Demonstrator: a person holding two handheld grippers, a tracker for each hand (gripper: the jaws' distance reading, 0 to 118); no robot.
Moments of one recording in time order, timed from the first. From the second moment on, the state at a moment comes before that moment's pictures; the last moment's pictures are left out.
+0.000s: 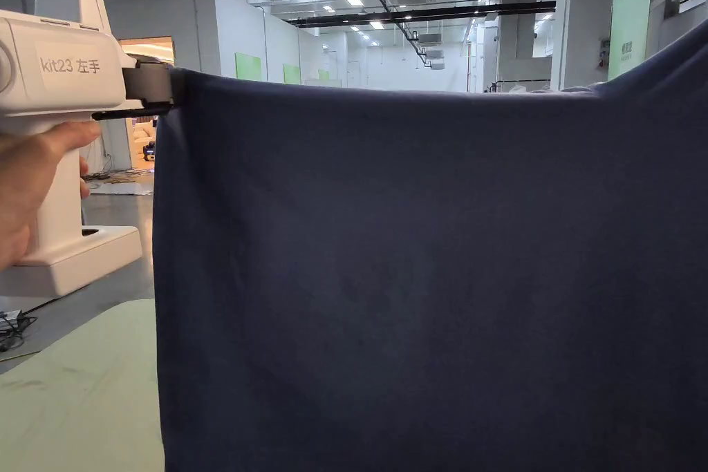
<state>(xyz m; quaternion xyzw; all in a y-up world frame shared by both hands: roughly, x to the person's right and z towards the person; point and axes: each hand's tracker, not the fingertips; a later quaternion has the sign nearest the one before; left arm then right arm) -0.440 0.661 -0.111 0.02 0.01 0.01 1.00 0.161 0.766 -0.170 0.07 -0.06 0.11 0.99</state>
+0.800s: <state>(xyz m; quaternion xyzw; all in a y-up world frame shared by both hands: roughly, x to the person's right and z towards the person) -0.457 0.616 -0.226 -0.03 0.02 0.03 1.00 0.119 0.747 -0.272 0.09 -0.06 0.13 0.99</state>
